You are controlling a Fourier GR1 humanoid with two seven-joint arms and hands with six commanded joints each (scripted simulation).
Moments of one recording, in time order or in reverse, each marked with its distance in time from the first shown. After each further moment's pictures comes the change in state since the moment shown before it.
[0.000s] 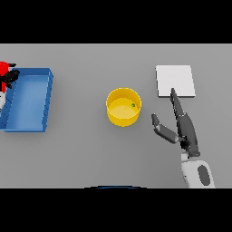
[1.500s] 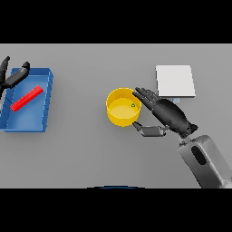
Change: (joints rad) left arm 0.108 0.114 -0.069 -0.228 0.039 -0.176 -0.141; right arm -0.300 -0.292 0.253 0.071 0.399 0.225 0.052
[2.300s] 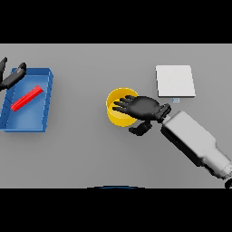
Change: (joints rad) left arm 0.019 0.009 0.022 0.007 0.026 -0.016 -0.033; right arm -0.383 -0.032 0.308 0.348 0.278 0.220 -0.116
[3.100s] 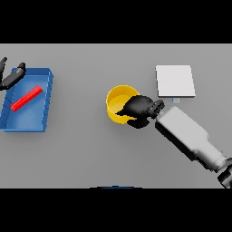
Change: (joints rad) left arm 0.013 0.012 0.001 -0.034 0.005 0.008 0.004; right arm -0.081 0.047 0.036 0.124 0.005 0.080 -0.017
